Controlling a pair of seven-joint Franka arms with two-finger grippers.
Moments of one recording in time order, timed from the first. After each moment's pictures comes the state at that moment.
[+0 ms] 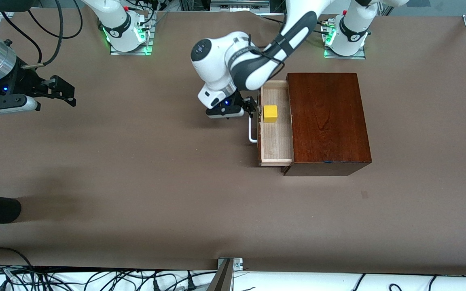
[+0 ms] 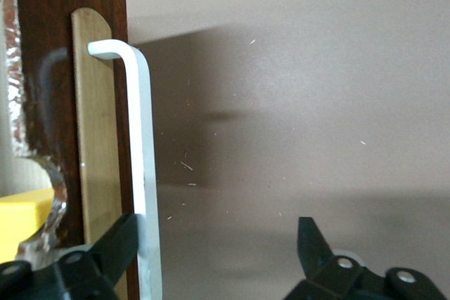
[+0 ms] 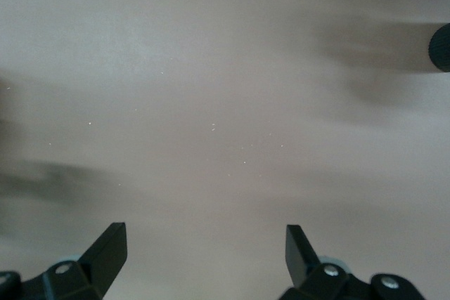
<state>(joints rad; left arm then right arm) -0.66 0.69 -0.38 -1.41 0.50 1.80 -1.11 0.08 0.03 0.04 -1.59 0.02 1.65 -0.01</state>
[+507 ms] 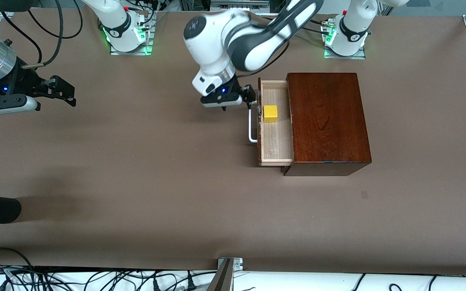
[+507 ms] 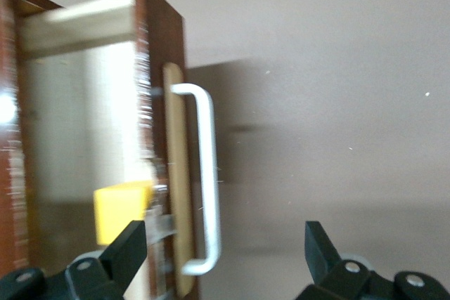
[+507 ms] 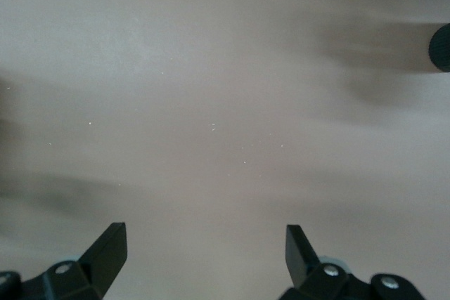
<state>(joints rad) -0.63 0.56 -0.38 -1.34 0.44 1.65 -1.00 0.08 0.03 0.04 -1.59 0.02 1.65 -0.01</state>
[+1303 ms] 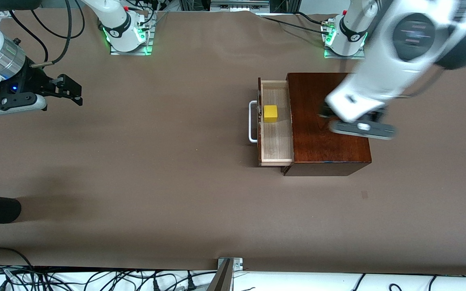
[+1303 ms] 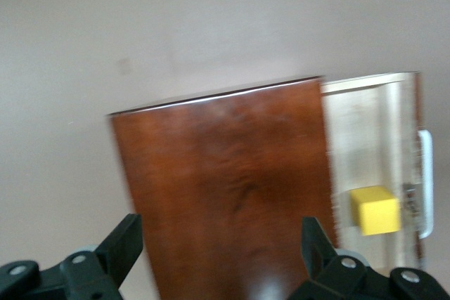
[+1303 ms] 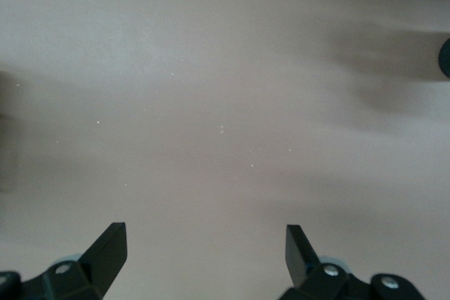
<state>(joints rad) 0.00 0.29 -0.37 -1.34 0.15 1.47 -0.23 0.11 0.04 0.04 -1.59 0.02 1.66 -0.01</state>
